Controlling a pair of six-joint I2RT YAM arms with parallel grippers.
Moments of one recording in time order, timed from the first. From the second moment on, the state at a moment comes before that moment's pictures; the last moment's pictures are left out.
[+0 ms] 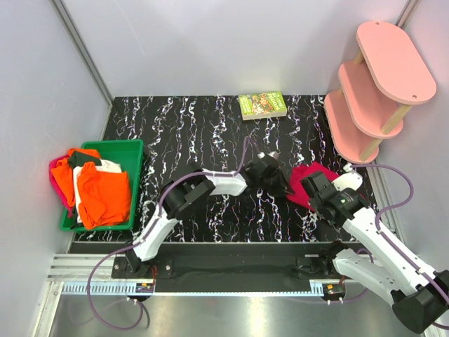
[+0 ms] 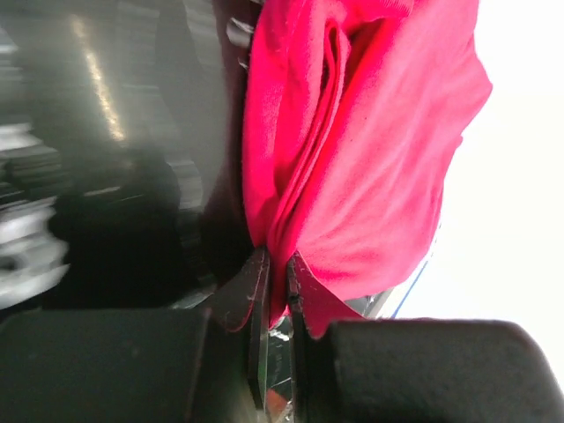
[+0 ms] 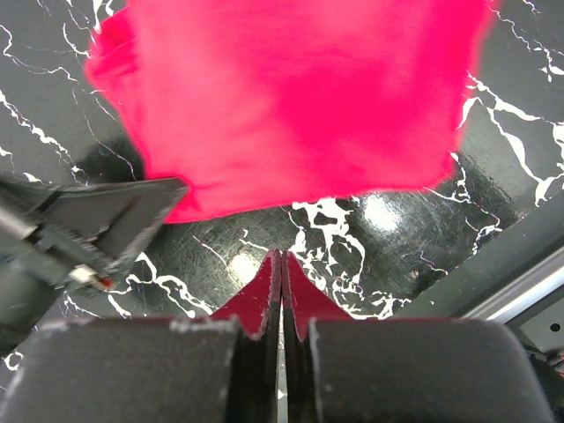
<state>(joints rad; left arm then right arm) -0.96 2.29 1.49 0.19 0.25 -1.17 0.55 0.85 0.76 -1.06 0.64 1.22</state>
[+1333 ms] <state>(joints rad) -1.02 2.43 1.60 0.35 0.40 -1.38 0.55 0.80 0.75 -1.01 0.64 1.12</state>
